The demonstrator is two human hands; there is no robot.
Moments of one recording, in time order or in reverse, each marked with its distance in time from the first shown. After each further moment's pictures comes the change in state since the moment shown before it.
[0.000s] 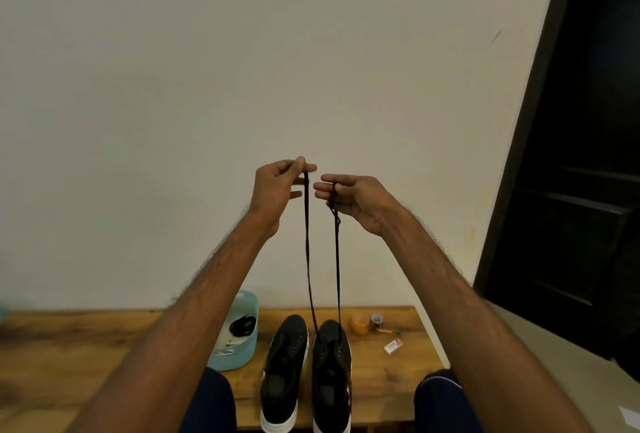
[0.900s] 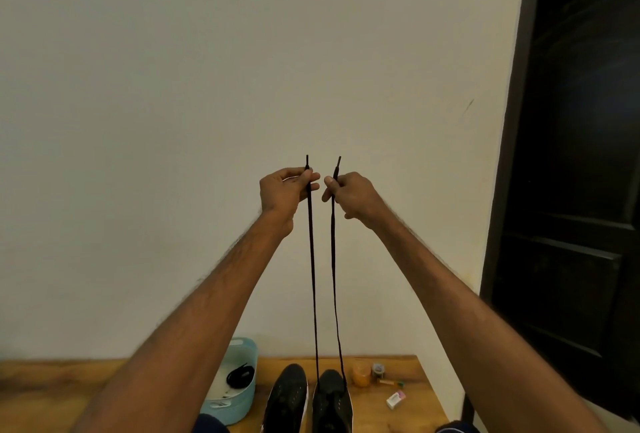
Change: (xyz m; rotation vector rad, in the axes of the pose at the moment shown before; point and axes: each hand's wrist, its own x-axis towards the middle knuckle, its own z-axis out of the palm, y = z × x) left_hand 0.022 0.067 0.013 -0.230 0.124 0.037; right_hand -0.001 -0.084 0.036 -0.962 0.281 -0.303
